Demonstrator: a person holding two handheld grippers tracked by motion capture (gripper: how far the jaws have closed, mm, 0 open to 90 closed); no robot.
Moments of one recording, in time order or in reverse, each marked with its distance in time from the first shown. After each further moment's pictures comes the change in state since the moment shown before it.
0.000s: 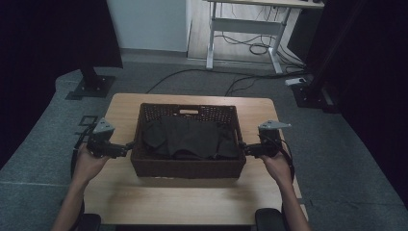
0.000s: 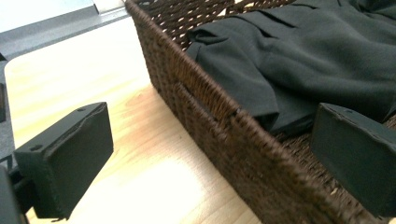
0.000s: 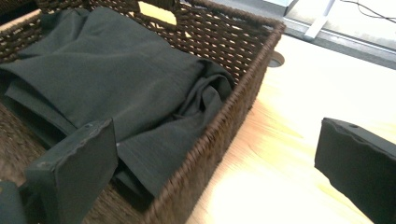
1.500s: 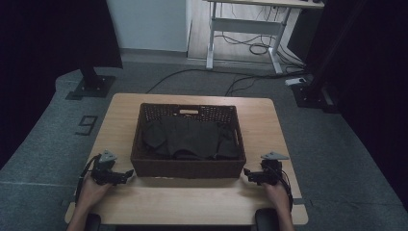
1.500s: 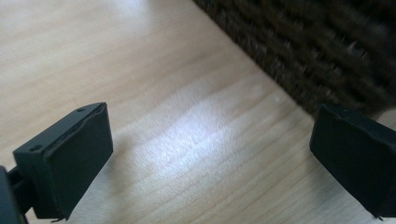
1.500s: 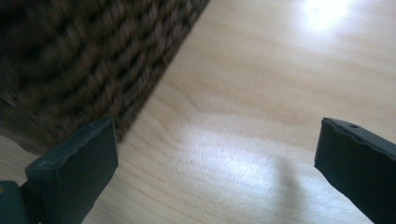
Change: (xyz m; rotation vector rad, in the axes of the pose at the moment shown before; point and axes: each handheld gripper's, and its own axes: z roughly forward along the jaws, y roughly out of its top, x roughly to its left) left arm -0.005 -0.116 0.051 0.164 -0.018 -0.065; right arm -0.010 -0.126 0.035 0.125 -0.074 0.132
